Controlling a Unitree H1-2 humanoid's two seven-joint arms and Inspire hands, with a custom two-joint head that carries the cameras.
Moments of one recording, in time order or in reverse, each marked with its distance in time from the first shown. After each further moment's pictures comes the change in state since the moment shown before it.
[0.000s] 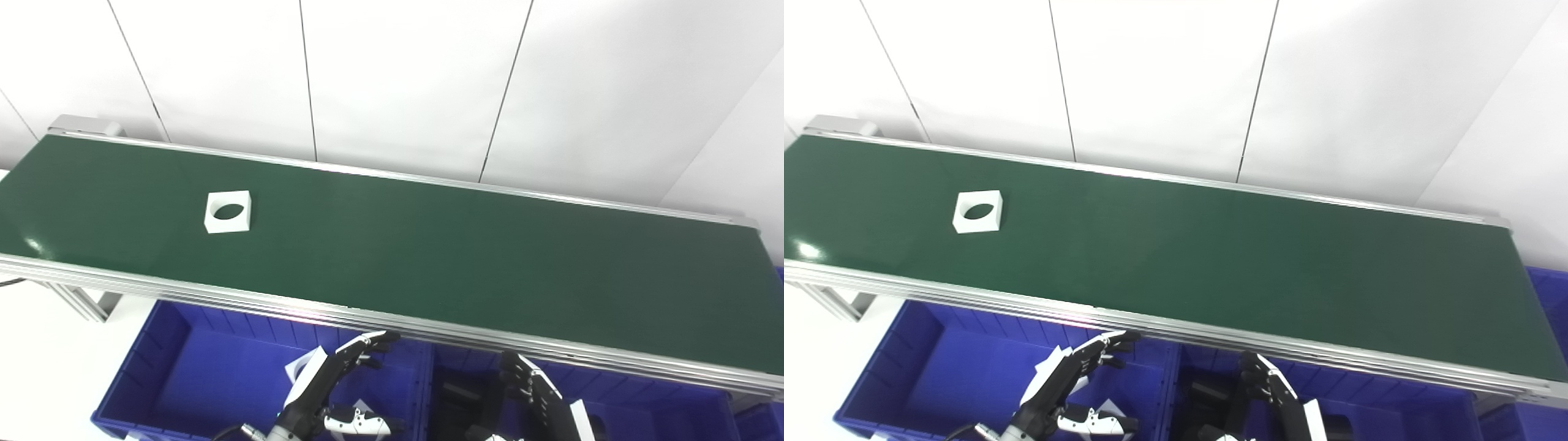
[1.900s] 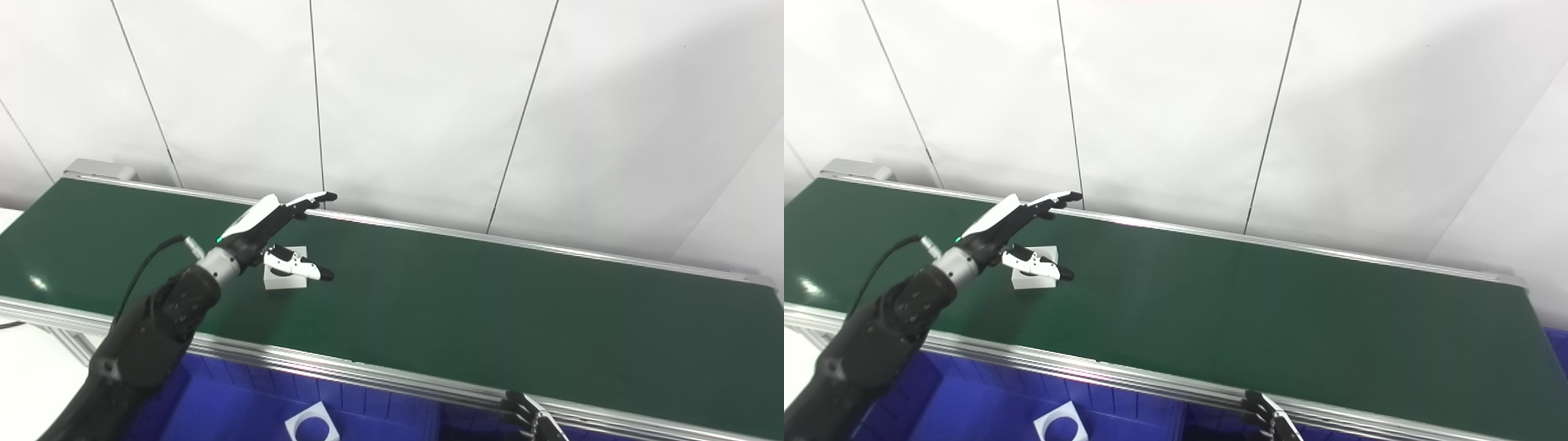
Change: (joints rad) left arm -0.605 0.276 0.327 0.199 0.246 0.237 -0.387; right arm -0.079 0.004 0.018 0.134 0.092 -0.125 -0.041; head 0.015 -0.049
